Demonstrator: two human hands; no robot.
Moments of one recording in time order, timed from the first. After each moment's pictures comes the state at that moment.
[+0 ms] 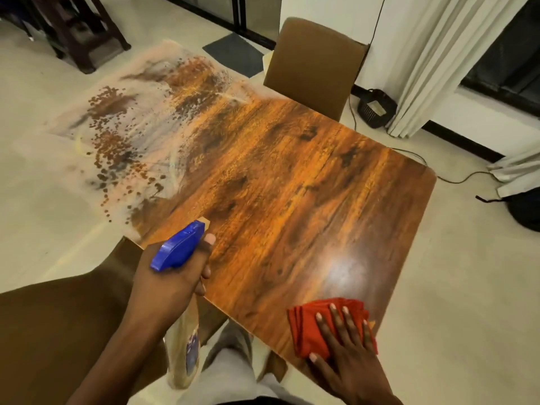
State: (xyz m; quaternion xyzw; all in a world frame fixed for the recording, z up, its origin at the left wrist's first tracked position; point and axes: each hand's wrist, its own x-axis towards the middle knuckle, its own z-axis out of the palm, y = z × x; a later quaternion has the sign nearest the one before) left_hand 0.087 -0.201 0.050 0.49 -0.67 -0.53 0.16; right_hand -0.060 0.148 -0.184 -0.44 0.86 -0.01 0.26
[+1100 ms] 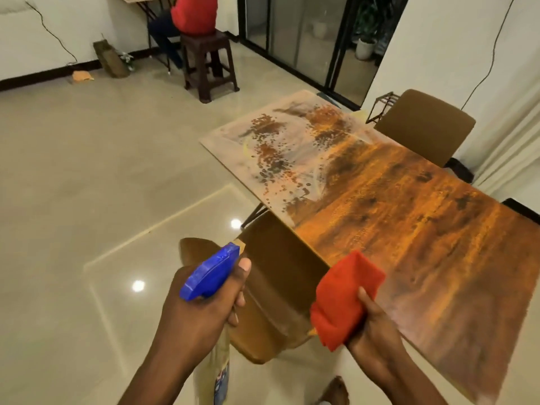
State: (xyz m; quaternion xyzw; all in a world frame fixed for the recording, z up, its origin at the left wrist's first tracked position) left_hand 0.394 -0.167 0.119 0.54 -0.58 -0.55 0.27; right_hand 0.145 -0.020 -0.035 0.15 0.49 -0.67 0.53
